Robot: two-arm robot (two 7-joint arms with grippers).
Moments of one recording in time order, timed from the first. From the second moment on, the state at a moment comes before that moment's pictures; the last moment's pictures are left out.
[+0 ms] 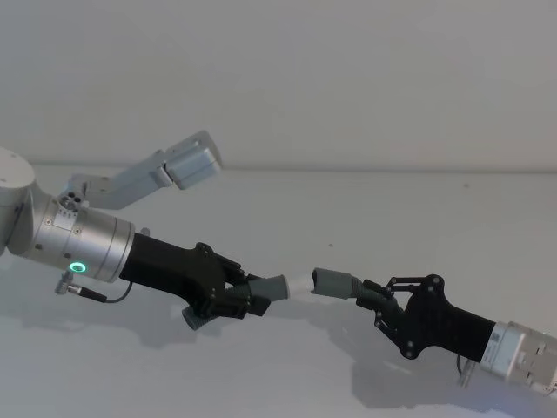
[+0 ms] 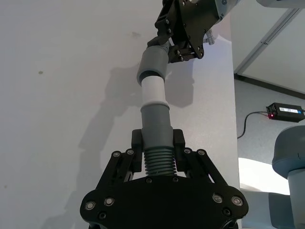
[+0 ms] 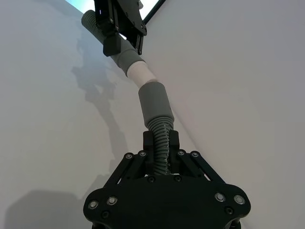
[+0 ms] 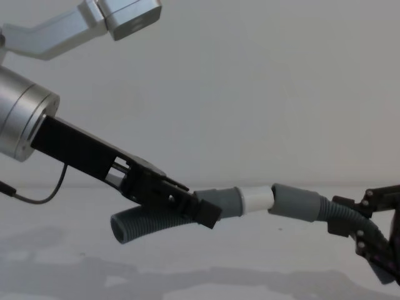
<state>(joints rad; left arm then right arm) -0.70 0.63 0.72 -1.56 -0.51 0.60 -1.05 0.20 0.56 -0.37 -1.37 0.04 -0.76 0.65</state>
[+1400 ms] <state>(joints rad) -0.74 0.64 0.77 -1.52 -0.54 0.60 -1.09 0.23 0.57 -0.41 -1.34 0.05 -0.83 0.65</state>
